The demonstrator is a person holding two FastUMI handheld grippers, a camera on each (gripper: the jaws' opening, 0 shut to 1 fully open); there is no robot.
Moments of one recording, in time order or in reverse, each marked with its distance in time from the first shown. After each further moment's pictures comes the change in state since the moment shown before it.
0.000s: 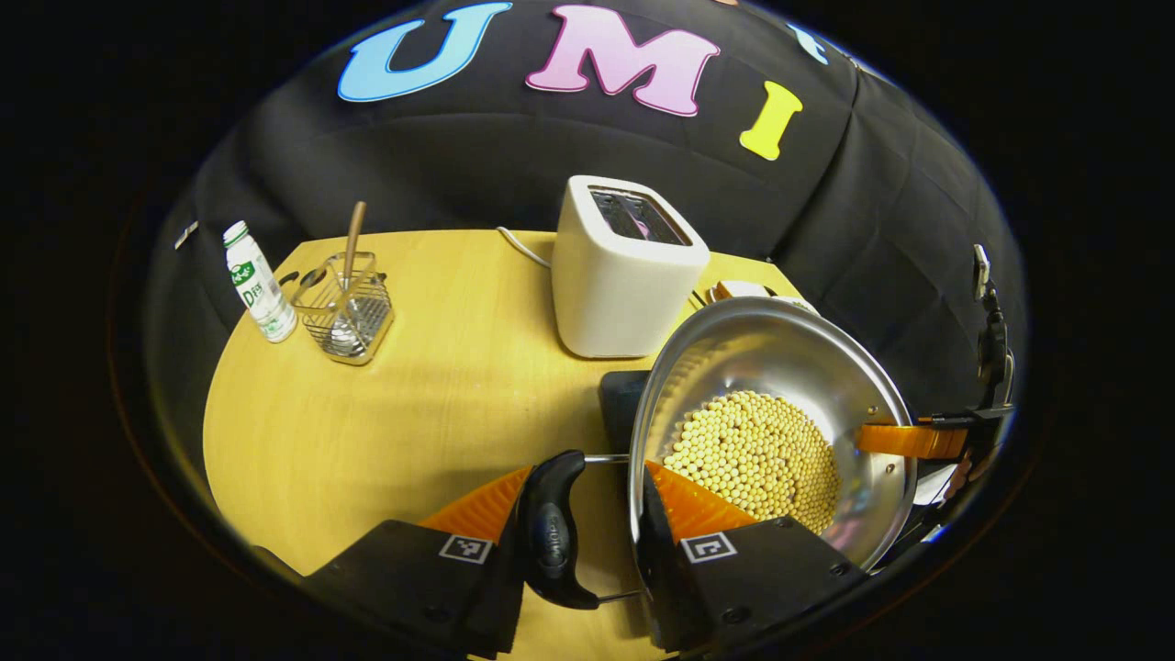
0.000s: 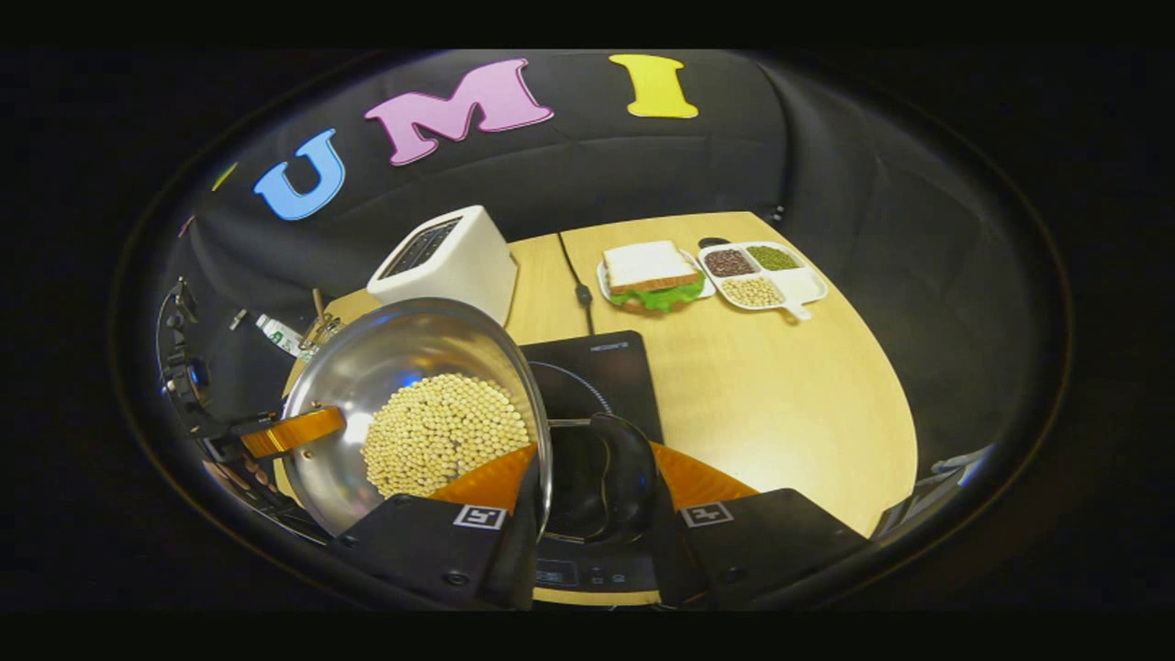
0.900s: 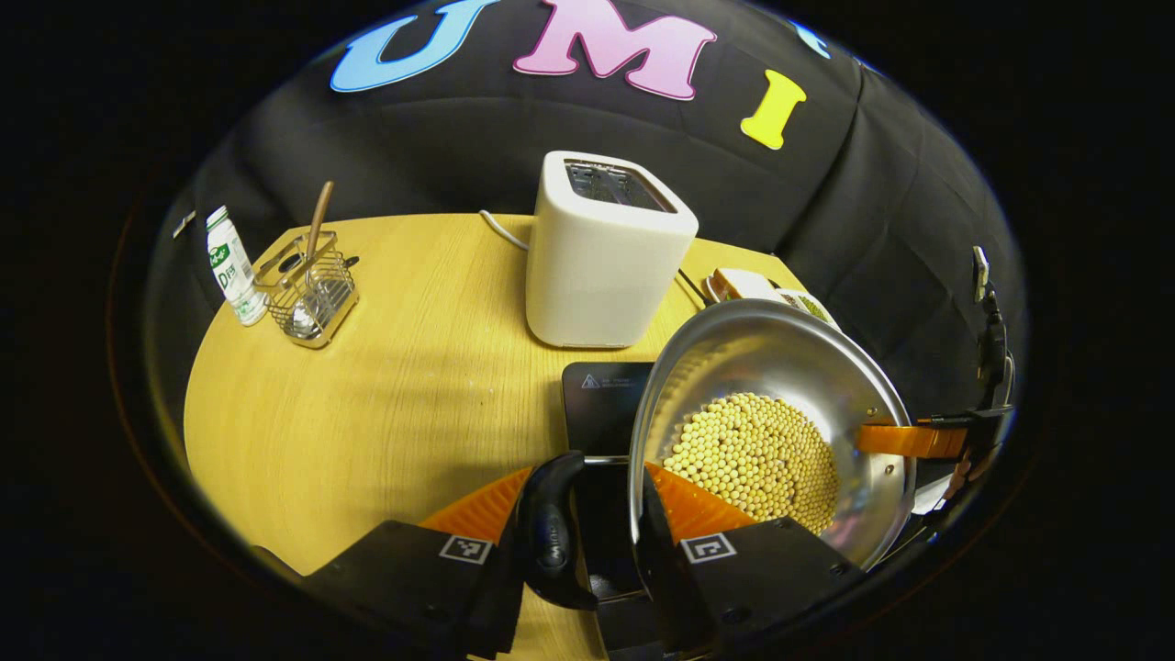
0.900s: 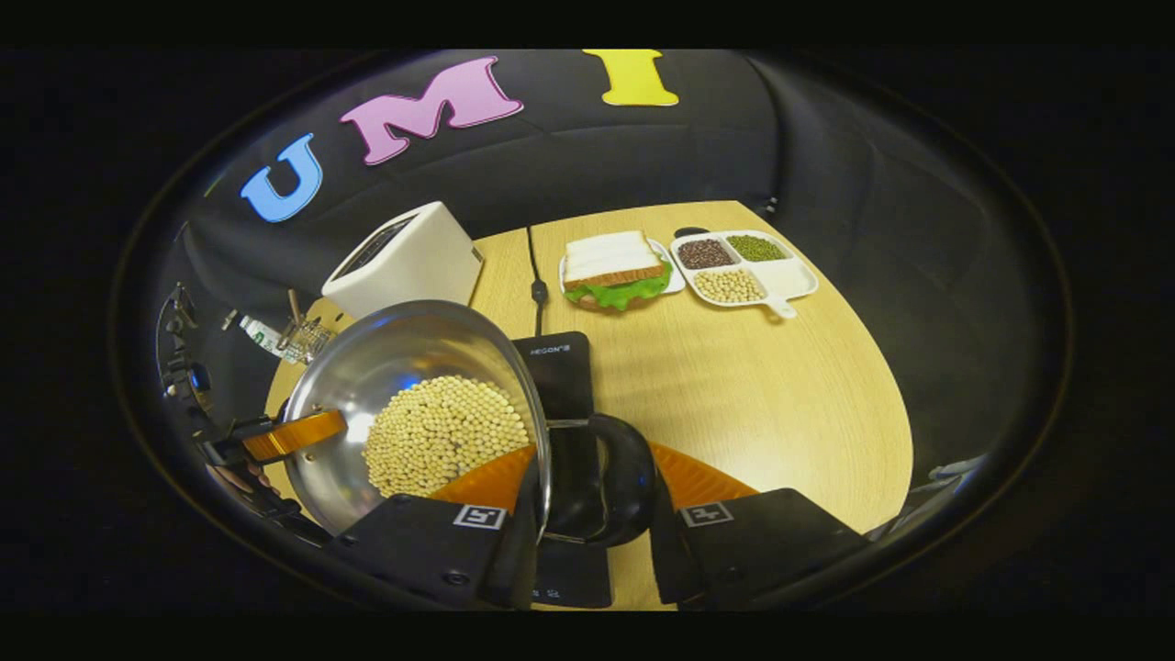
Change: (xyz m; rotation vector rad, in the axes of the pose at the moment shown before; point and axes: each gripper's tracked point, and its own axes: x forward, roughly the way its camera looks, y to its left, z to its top) left arm 0.045 -0.022 -0.016 -0.033 0.020 0.019; right arm 0.043 -0.036 -0.003 -0.008 0.031 0.007
